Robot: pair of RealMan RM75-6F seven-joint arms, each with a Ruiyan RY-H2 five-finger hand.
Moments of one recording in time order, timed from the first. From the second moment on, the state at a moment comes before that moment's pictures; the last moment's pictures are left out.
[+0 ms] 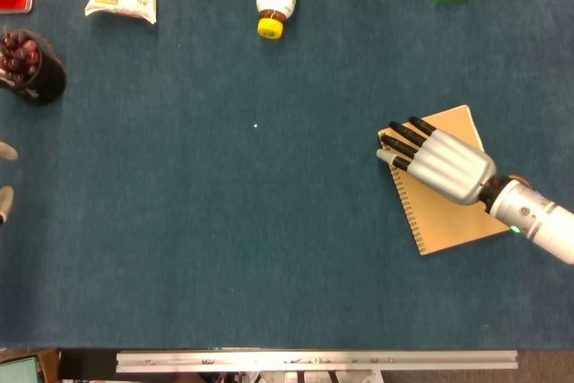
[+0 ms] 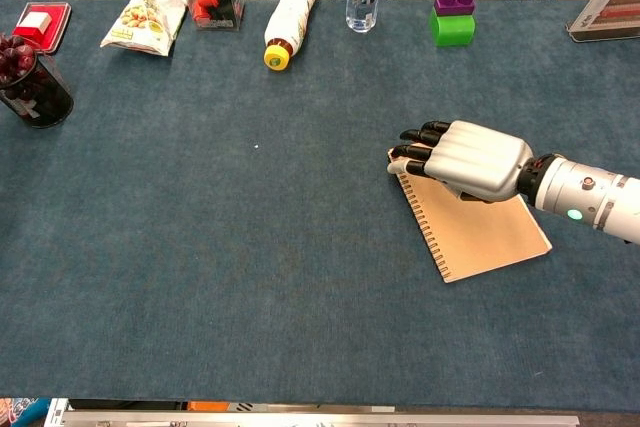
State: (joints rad) left arm -0.11 -1.15 -0.03 -1.63 1.43 1.40 0.08; right arm 0.69 -1.52 -0.13 -1.22 -1.73 0.95 -0.31
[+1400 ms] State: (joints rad) left arm -0.11 -1.15 -0.03 -1.64 1.43 1.40 0.09; right arm 0.68 -1.27 -0.16 -1.43 -1.69 0.88 -0.50
